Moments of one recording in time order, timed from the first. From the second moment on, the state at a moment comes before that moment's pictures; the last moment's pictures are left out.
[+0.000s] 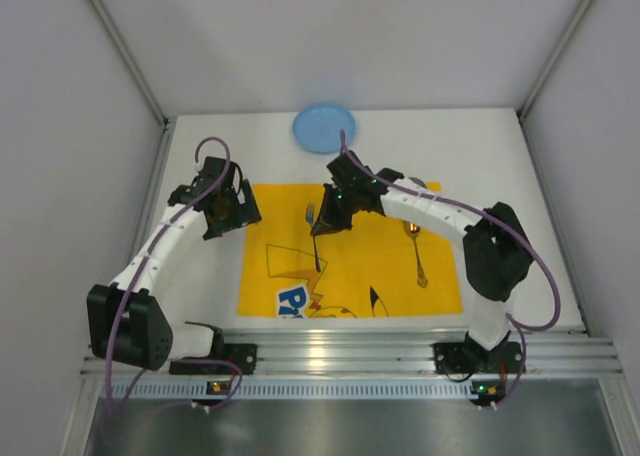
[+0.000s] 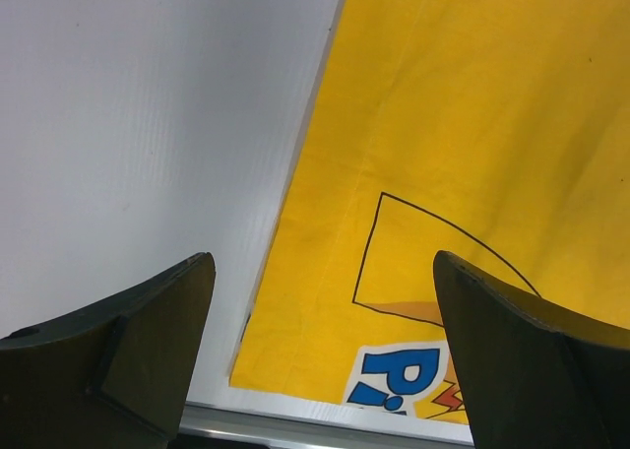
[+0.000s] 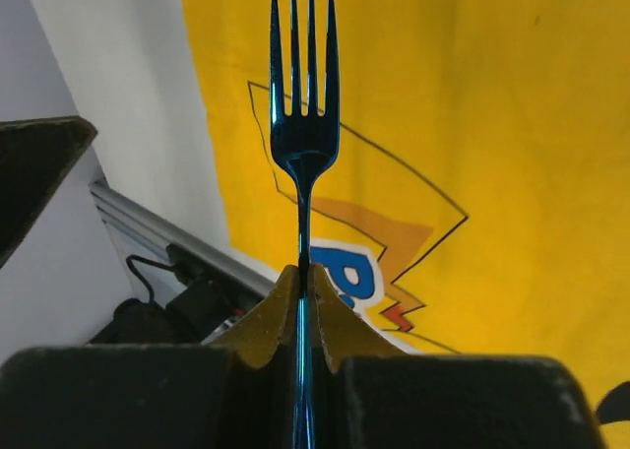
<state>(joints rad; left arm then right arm) -0.21 1.33 1.09 -0.82 -0.15 -0.52 0.75 1.83 1.49 -0.58 -0.27 0.88</state>
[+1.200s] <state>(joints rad) -0.20 1.18 1.04 -0.80 -0.24 -0.53 0.94 2.33 1.82 -0.59 -0.31 1.16</state>
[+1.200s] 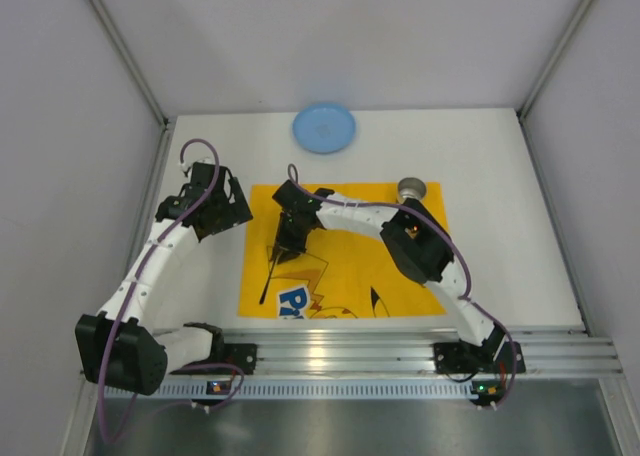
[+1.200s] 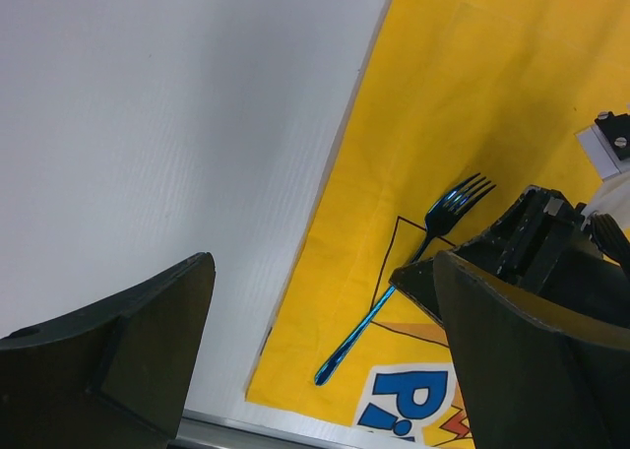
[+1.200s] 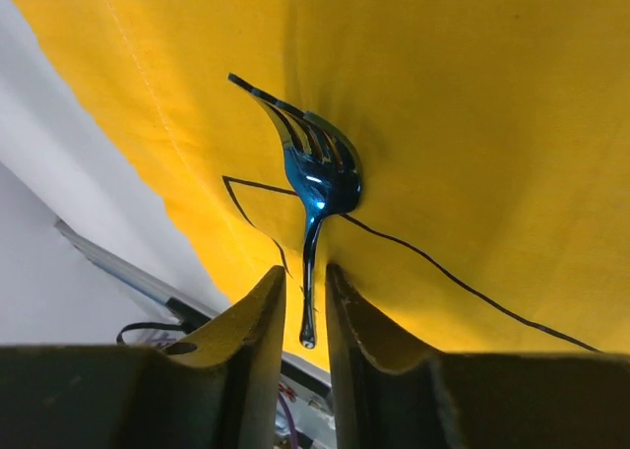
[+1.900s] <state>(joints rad) -0.28 1.49 1.42 -0.79 -0.17 -0.69 0.75 1.56 1.70 -0.83 -0.21 0.62</state>
